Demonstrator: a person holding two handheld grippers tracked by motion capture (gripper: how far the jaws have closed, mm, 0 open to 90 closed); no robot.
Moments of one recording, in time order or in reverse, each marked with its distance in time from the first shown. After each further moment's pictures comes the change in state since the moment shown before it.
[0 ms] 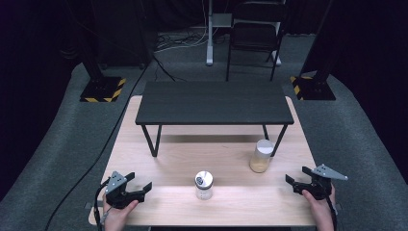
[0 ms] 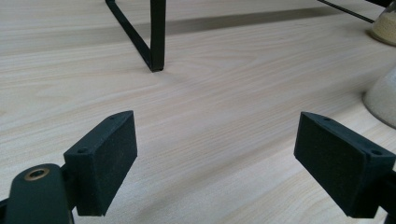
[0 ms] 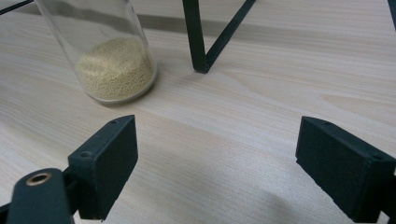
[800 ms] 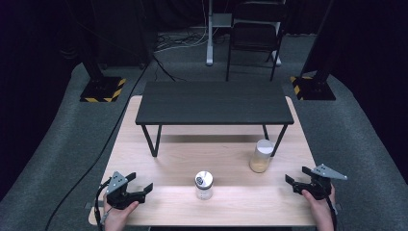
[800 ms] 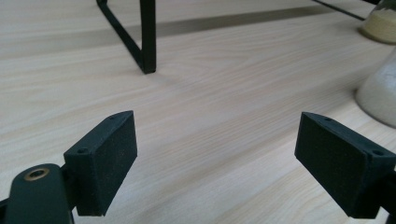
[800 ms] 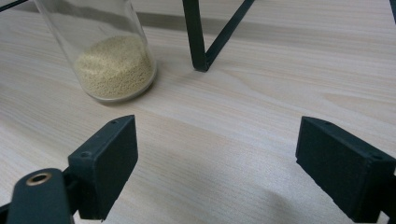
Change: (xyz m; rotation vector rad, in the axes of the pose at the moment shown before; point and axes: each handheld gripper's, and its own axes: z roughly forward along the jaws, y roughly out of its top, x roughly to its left) left arm 0.001 -0.002 -0.001 -0.018 -0.034 0.024; right arm 0.000 0.001 0.001 0.009 0.000 -0.001
